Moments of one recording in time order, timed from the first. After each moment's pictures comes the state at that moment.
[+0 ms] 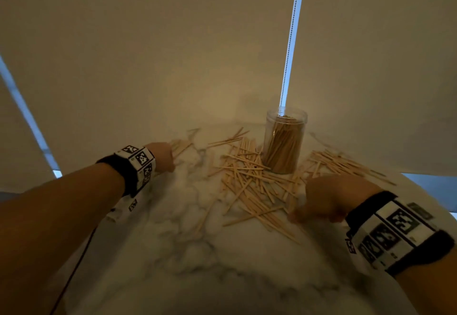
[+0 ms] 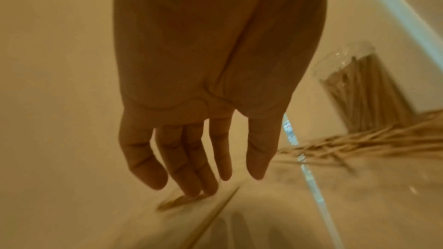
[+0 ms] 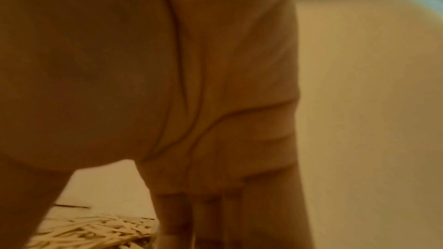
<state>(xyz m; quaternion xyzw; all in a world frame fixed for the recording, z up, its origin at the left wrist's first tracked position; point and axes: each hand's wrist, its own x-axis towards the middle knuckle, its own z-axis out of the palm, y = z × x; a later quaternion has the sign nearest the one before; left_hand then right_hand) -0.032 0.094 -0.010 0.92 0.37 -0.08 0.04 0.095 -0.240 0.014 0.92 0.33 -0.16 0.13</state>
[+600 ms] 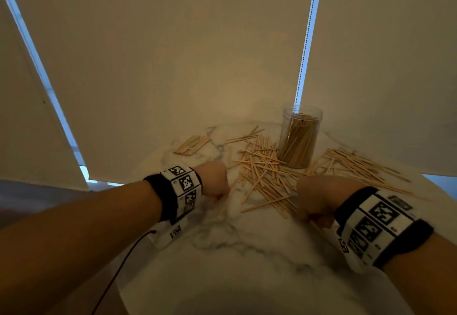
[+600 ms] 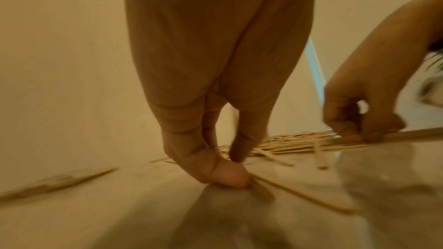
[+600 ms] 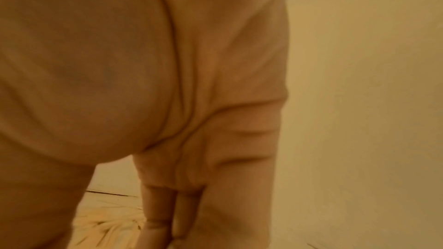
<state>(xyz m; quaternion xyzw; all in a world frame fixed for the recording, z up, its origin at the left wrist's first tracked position) -0.055 -0.011 -0.025 0.96 0.24 -0.09 0.14 0.053 -0.213 0.004 0.91 0.35 -0.22 0.11</state>
